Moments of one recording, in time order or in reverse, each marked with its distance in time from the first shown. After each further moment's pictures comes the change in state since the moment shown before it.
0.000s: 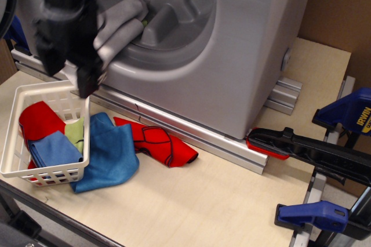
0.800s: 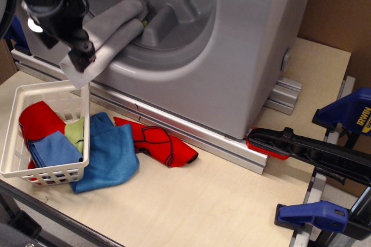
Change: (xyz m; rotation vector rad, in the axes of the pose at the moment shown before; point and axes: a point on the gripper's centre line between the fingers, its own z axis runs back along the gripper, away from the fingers) arm 0.036 0.028 0.010 0.071 -0.263 -0.010
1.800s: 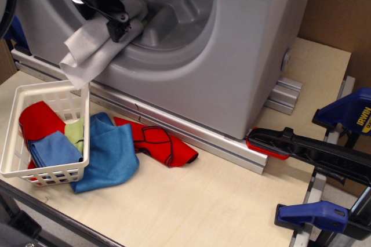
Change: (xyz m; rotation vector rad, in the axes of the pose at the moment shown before) arm 0.069 -0.004 -0.034 -0.004 -0.069 -0.040
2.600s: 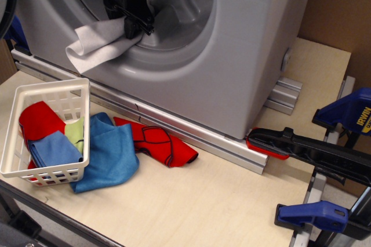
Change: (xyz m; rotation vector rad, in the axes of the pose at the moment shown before) arm 0.012 -0.009 -0.020 0.039 0.112 -0.027
